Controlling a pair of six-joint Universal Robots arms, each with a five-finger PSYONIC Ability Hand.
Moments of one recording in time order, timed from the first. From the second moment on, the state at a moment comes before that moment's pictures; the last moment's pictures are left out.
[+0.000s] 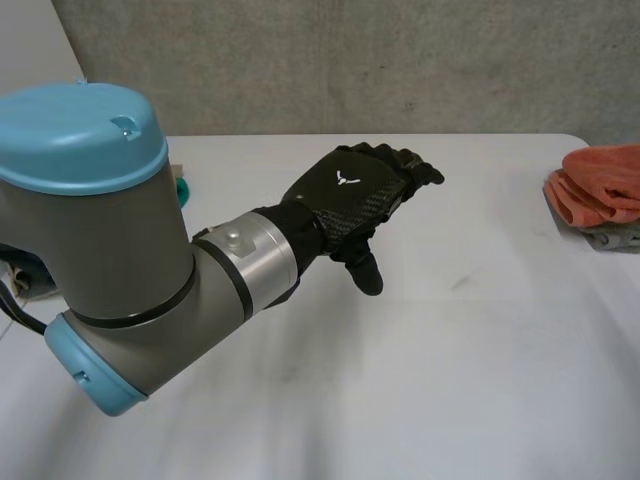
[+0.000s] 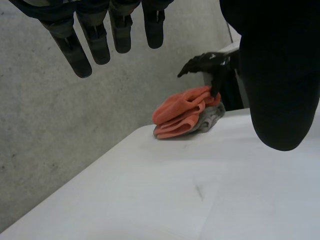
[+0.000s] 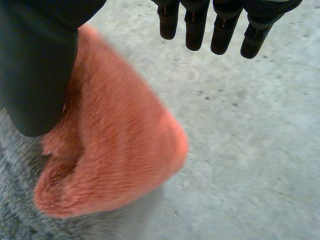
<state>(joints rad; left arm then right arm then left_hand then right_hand) 3.99 -1.94 -1.23 3.07 -1.24 3.28 1.12 -0.67 1.03 -0.53 0.86 2.88 0.20 0.20 0.21 0.20 0.05 0.23 0.22 0.22 0.21 0.05</state>
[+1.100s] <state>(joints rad) 4.76 -2.47 -0.90 3.31 -1.50 3.91 1.66 -1.44 1.95 -0.38 0.95 2.65 1.01 1.17 1.18 1.18 0.95 0.23 0.22 0.22 0.21 0.05</state>
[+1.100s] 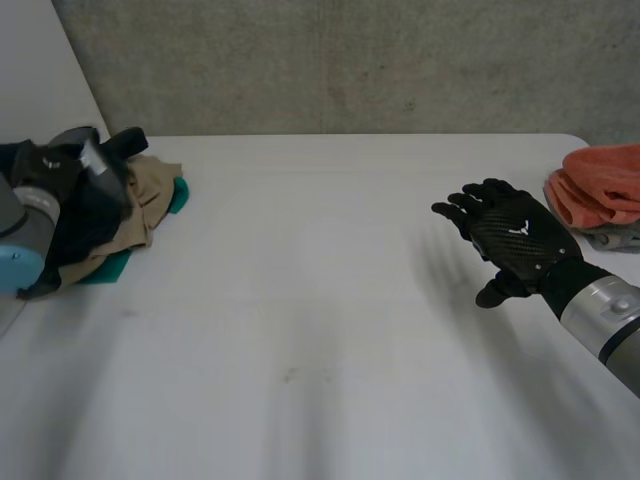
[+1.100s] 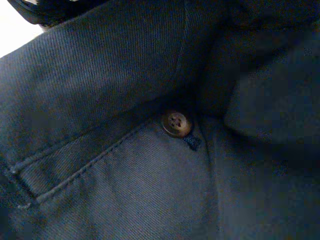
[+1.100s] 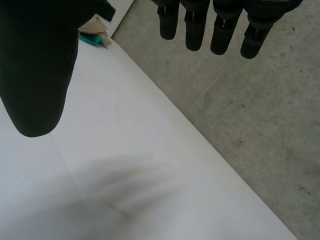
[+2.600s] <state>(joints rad) 4.22 -2.11 -1.50 3.33 -1.52 3.54 1.92 -1.07 1.23 0.25 1.23 2.80 0.31 0.30 0.30 0.31 0.13 0.23 0.22 0.22 0.21 0.05</state>
